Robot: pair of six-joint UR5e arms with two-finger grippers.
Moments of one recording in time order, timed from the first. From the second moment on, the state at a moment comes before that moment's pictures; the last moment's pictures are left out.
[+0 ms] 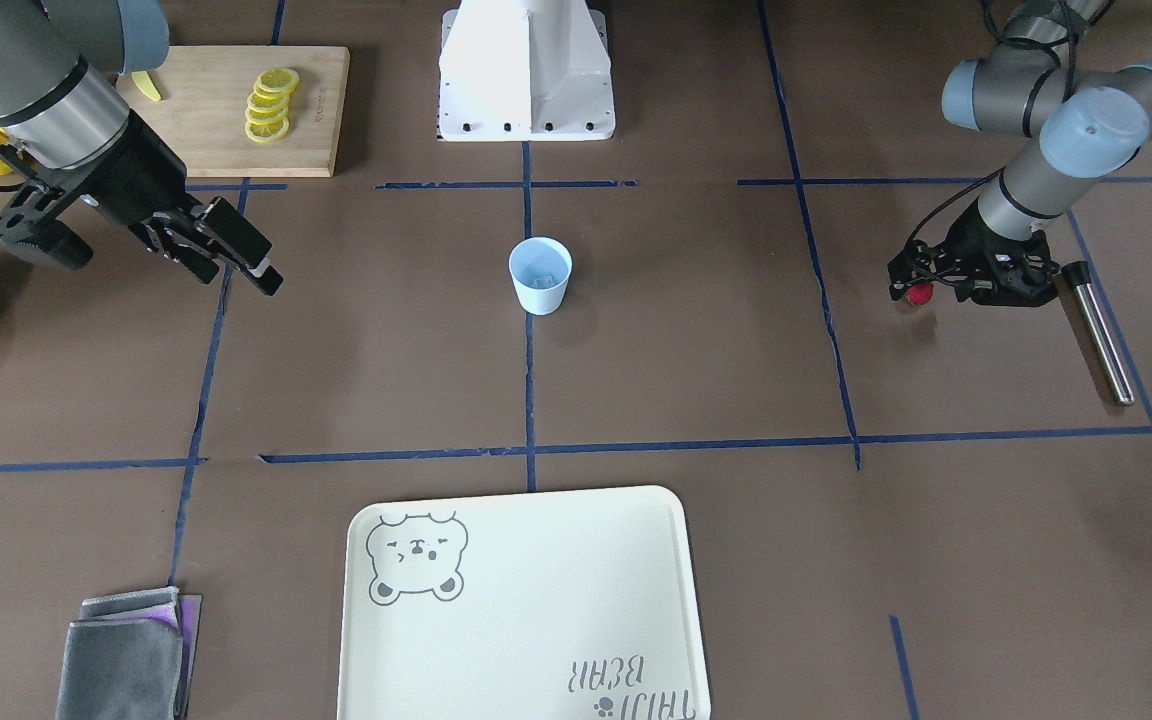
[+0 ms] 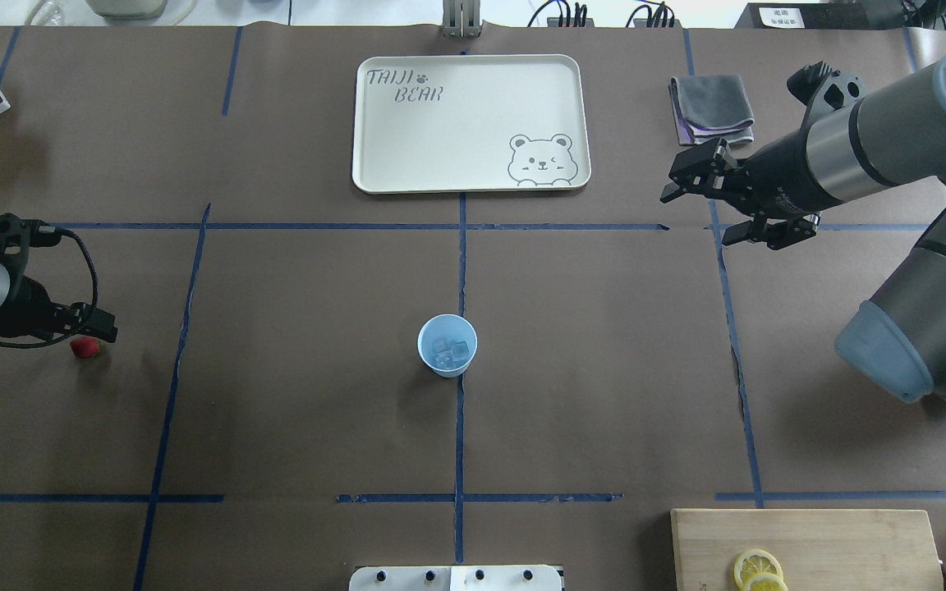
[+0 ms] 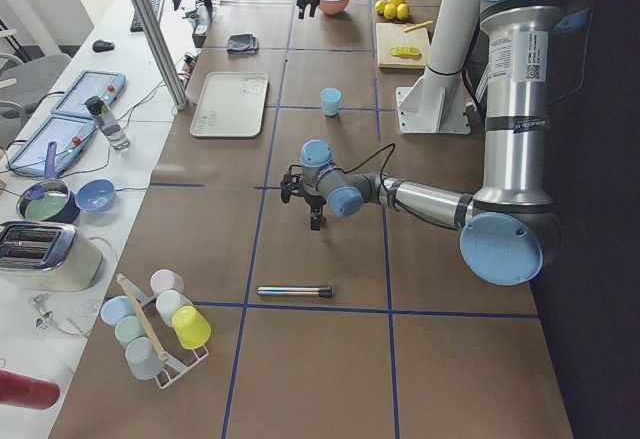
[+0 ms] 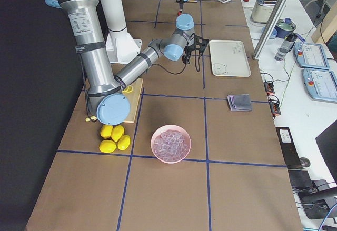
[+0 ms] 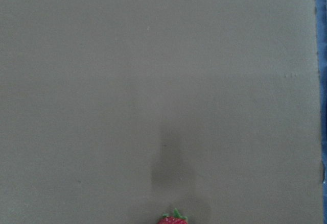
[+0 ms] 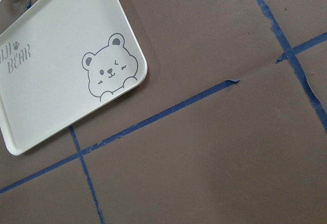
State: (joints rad) left arm -0.81 -1.54 -1.70 -2.15 -2.11 -0.93; right arm 0.88 -1.31 1.98 -1.22 2.15 1.56
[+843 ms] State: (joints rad) left arm -0.81 -1.54 -1.69 -2.15 -2.10 -0.93; right arm 0.88 -1.31 1.97 -1.22 2.15 1.56
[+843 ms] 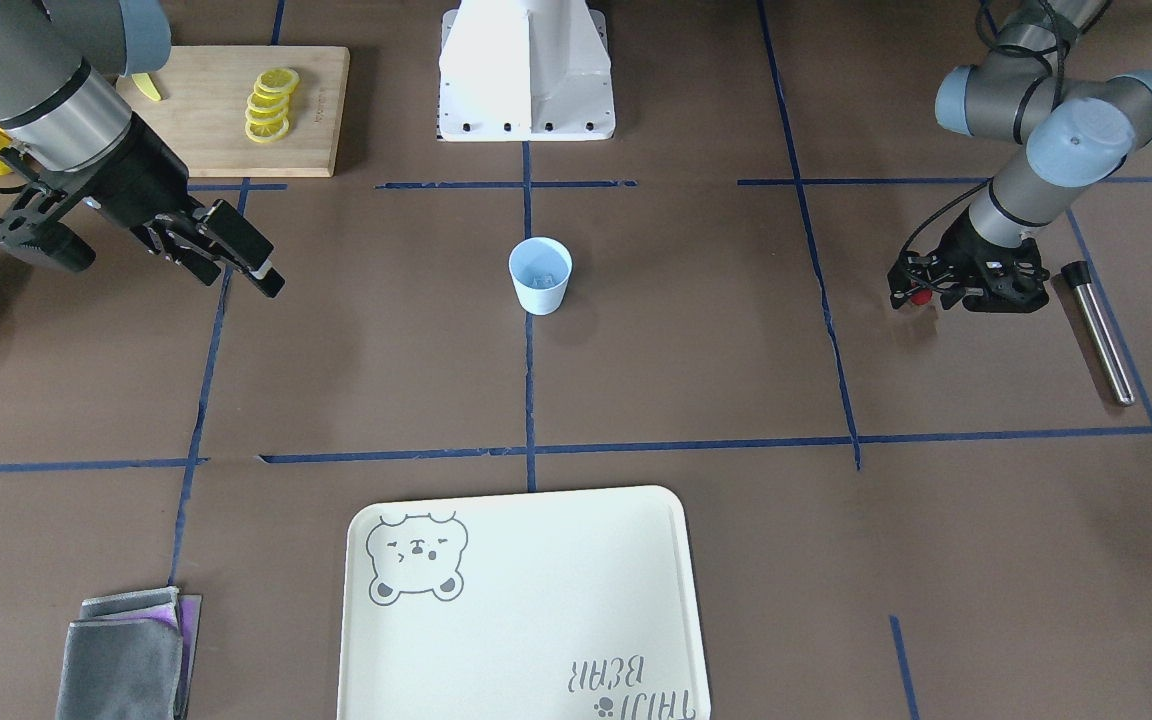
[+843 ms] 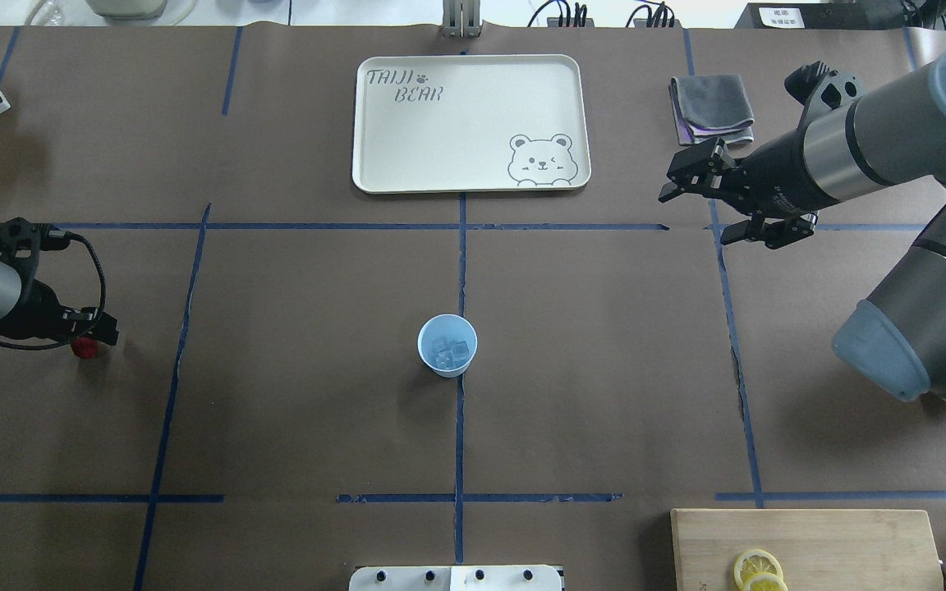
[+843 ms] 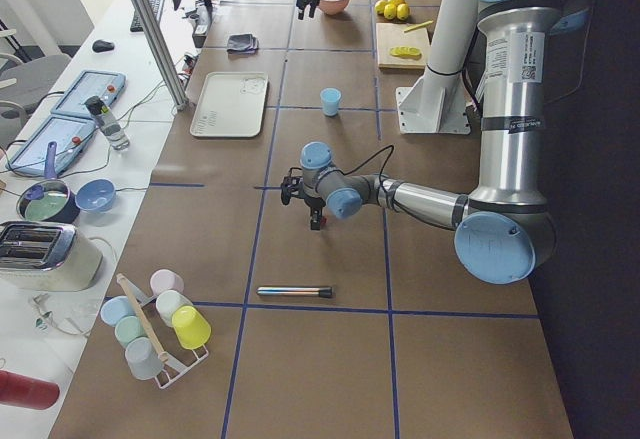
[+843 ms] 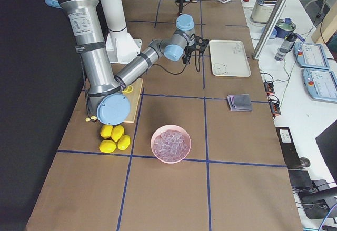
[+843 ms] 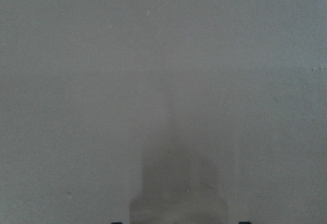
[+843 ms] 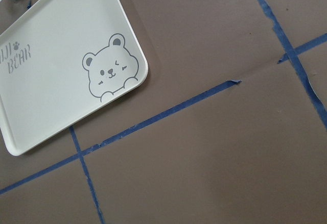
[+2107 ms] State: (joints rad) left arm -0.79 -1.72 -1.86 -2.13 -2.19 -1.24; right arm 0.90 -1.30 1.97 -1.22 2.16 1.56
